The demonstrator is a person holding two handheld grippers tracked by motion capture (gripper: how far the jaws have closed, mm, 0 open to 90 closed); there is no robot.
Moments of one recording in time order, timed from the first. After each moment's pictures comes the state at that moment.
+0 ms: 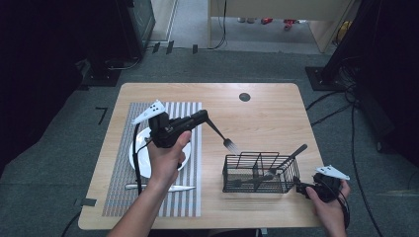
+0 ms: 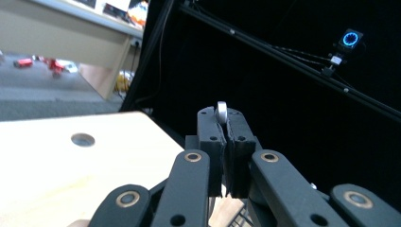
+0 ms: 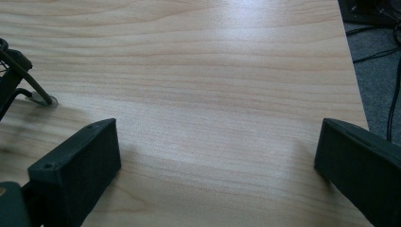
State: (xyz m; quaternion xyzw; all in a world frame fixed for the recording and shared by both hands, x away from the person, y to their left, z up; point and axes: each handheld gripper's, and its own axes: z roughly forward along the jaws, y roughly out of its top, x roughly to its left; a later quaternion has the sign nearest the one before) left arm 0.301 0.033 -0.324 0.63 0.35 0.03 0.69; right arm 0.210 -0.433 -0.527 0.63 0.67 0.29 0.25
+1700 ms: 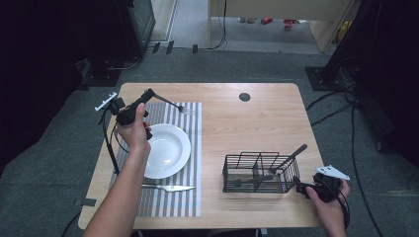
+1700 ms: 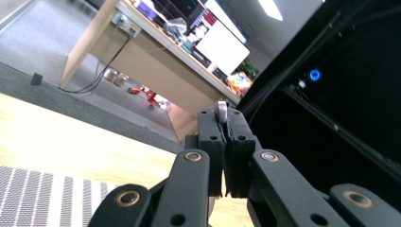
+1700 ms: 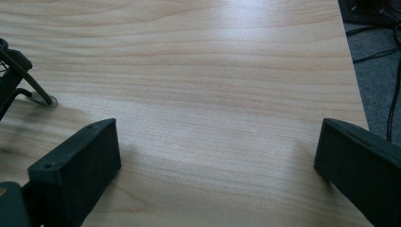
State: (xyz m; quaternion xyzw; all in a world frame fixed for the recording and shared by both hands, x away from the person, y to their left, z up) left arm 0.417 0.156 -0.419 0.46 0.55 0.08 0.70; right arm 0.210 -0.433 -0.527 0.63 0.68 0.29 0.25
